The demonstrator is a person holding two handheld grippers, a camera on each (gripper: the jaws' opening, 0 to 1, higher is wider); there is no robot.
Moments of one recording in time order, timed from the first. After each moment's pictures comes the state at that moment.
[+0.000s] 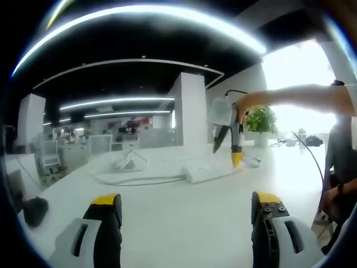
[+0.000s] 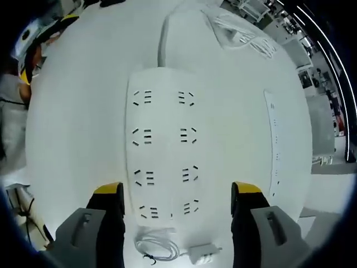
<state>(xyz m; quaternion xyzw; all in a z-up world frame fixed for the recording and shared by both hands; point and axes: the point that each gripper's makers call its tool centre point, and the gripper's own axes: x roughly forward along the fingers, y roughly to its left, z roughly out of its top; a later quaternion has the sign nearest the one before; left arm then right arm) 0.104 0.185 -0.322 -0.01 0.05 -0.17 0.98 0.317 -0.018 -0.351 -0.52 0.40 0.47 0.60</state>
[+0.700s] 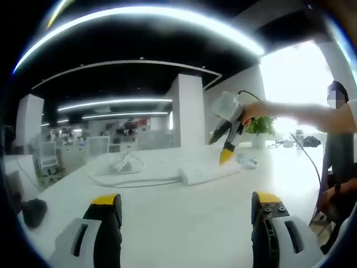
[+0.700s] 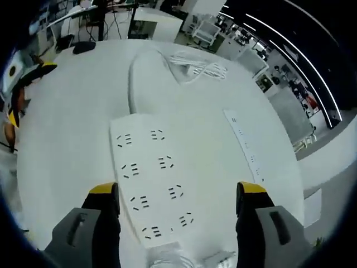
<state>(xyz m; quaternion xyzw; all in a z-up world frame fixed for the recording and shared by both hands) 0.101 0.179 -0.317 -0.01 0.05 -0.17 0.98 0.326 -0.001 -0.321 -0.41 0.29 0.42 0.75</state>
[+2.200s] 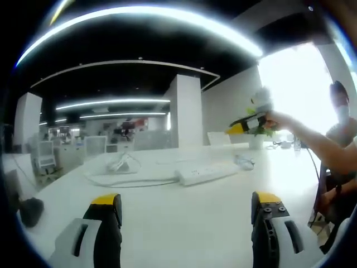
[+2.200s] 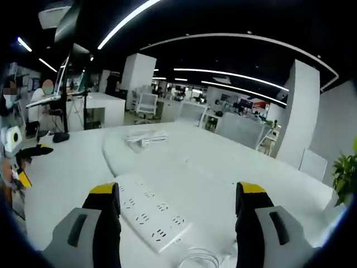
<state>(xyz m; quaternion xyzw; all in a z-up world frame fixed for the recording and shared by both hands) 0.100 0.175 -0.319 -0.01 0.05 -0.18 0.98 0.301 -0.061 -0.228 -0.16 0.08 0.33 0.93</state>
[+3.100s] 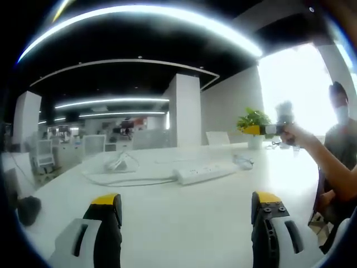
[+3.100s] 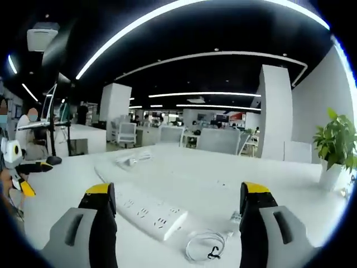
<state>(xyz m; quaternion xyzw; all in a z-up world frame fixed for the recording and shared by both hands) 0.103 0.172 -0.322 -0.02 0.05 -0.19 0.98 0.268 -0.111 -0.232 -0.06 0.00 0.25 0.97</state>
